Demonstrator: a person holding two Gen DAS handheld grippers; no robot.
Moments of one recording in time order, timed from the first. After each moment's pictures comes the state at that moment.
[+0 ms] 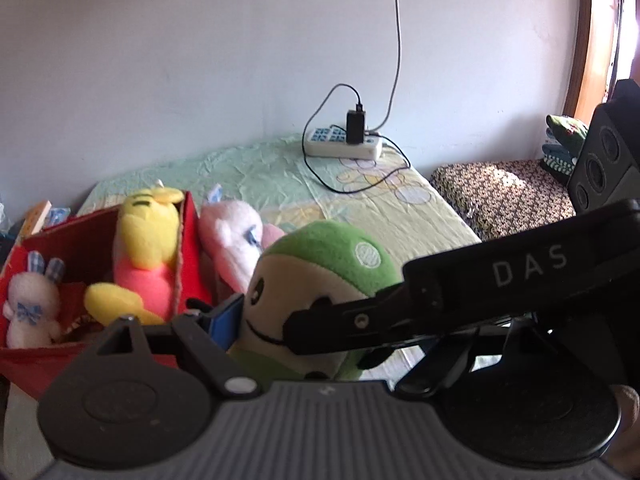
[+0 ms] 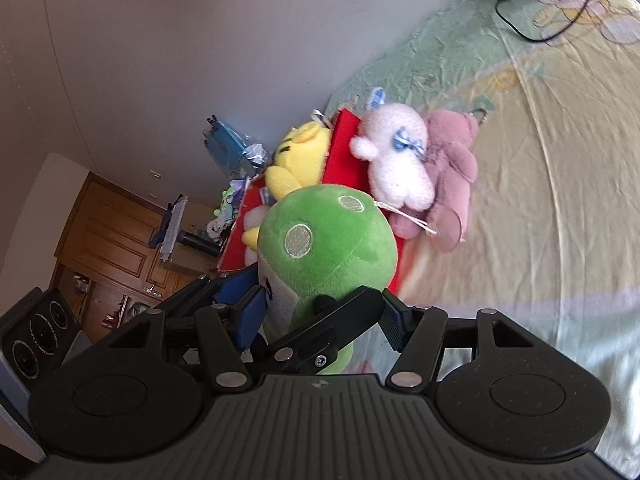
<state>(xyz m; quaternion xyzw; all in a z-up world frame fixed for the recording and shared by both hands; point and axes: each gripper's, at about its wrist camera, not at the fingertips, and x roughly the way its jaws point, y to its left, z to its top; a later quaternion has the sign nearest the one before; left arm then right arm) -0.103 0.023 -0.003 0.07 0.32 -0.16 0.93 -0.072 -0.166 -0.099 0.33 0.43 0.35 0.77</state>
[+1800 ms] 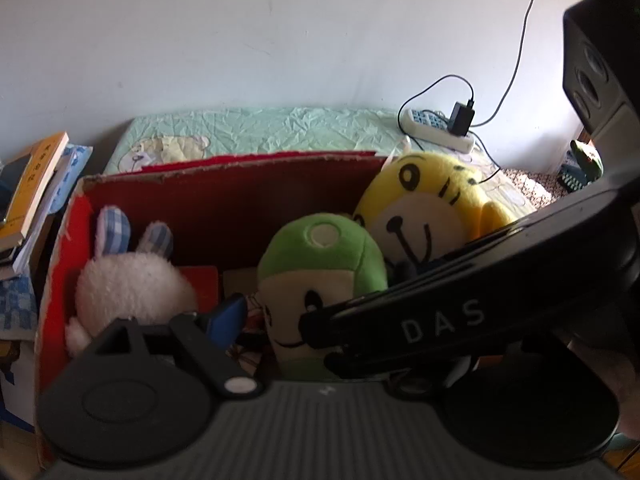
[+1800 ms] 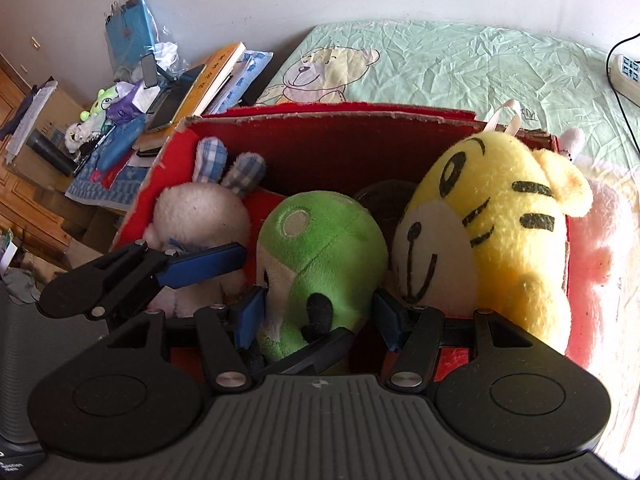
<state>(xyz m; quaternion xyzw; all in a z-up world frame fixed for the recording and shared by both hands) 0.028 0.273 -0.056 0.00 0.39 -0.20 0.90 0.041 0.109 -0.093 0.05 0.51 0.22 0.83</state>
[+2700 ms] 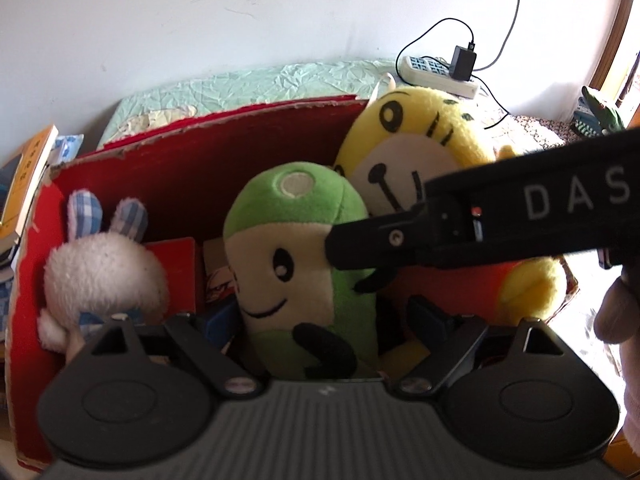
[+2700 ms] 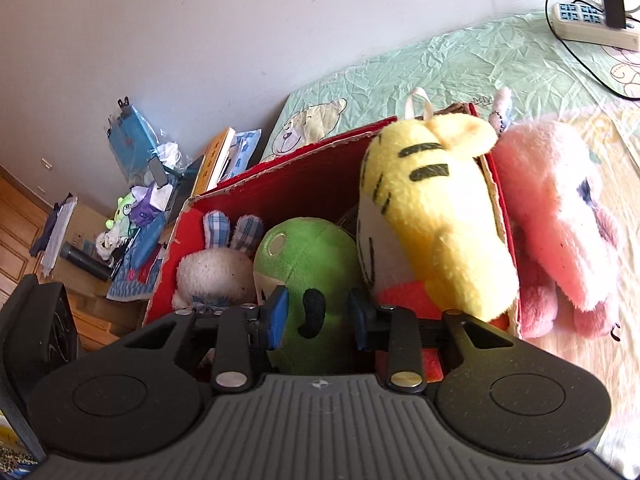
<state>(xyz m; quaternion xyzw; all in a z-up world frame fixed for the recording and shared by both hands) 0.030 0.244 -0.070 0.05 0.43 -0.19 0.88 0.015 0.054 -0.097 0.22 0.45 0.19 0.85</state>
